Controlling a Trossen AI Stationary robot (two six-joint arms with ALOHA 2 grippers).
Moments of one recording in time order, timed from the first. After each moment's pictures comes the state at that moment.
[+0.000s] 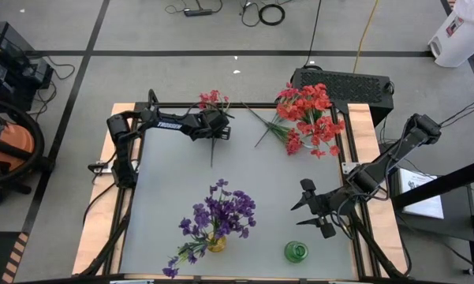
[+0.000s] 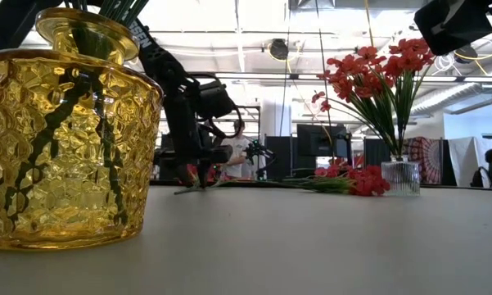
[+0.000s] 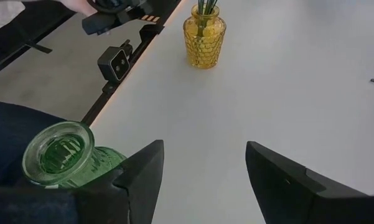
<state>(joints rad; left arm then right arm) 0.48 1.92 1.09 -0.31 -0.35 -0.80 0.68 0.99 0.63 -0.23 0.26 0.25</state>
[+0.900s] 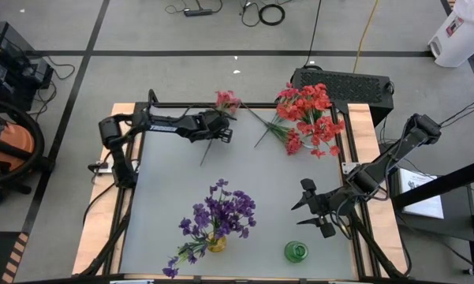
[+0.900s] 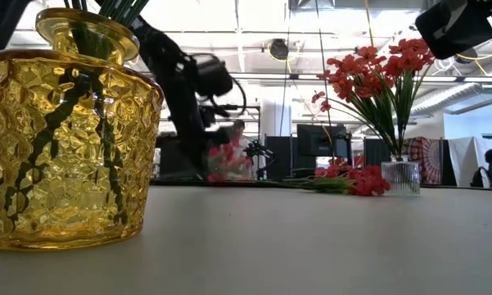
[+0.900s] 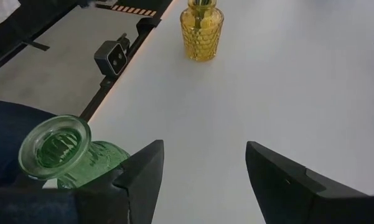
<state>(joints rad) 0.41 1.82 1.08 -0.33 -0.37 -0.71 0.68 0.99 0.63 -0.26 0.26 0.28</state>
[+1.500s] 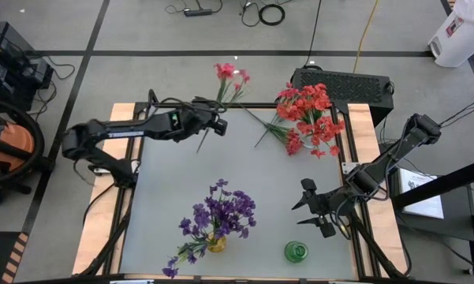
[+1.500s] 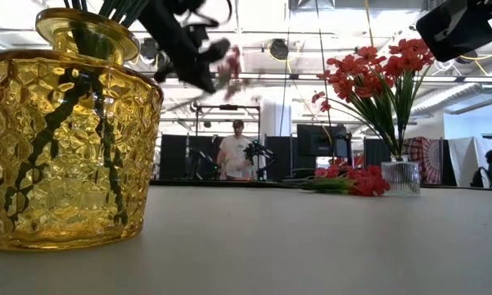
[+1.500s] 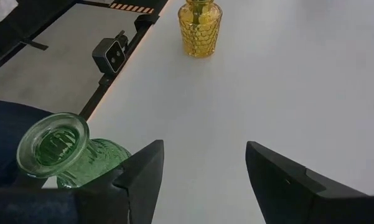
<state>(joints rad) 0.30 1.43 1.09 -0.28 -0.52 -0.47 0.68 0.99 0.63 -0.27 0.26 0.30</state>
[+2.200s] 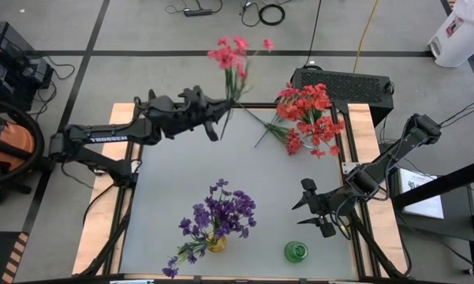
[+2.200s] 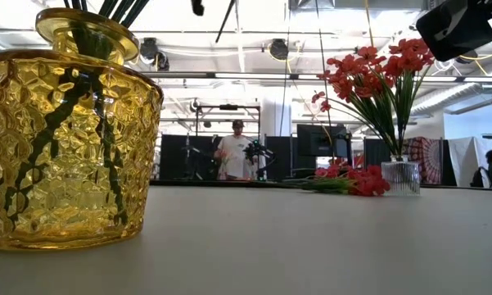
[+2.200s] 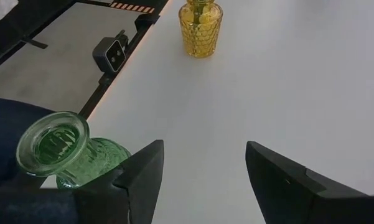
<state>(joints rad) 0.20 1.29 1.09 0.42 -0.10 -0.14 0.68 0.99 0.63 -0.27 0.26 0.29</state>
